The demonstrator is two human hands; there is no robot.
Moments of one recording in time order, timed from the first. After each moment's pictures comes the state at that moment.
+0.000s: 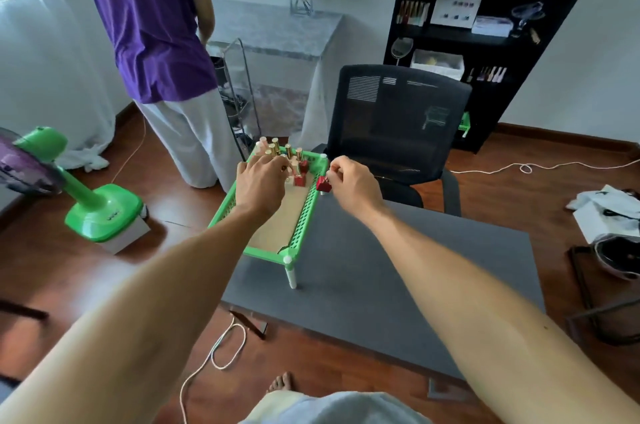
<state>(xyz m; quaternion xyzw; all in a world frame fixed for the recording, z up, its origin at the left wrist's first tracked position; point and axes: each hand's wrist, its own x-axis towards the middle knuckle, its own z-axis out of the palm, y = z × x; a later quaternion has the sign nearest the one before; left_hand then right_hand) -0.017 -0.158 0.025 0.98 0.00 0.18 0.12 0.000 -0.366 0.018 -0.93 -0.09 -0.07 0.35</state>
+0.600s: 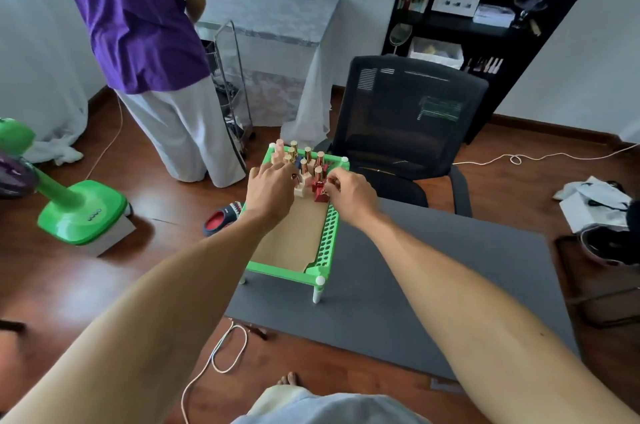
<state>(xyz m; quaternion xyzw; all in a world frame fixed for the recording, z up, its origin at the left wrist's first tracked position) 0.030 -0.109 -0.012 0.98 -0.05 0.12 0.14 0.036 -0.301 -0.021 -0.95 -0.08 -0.02 0.30</state>
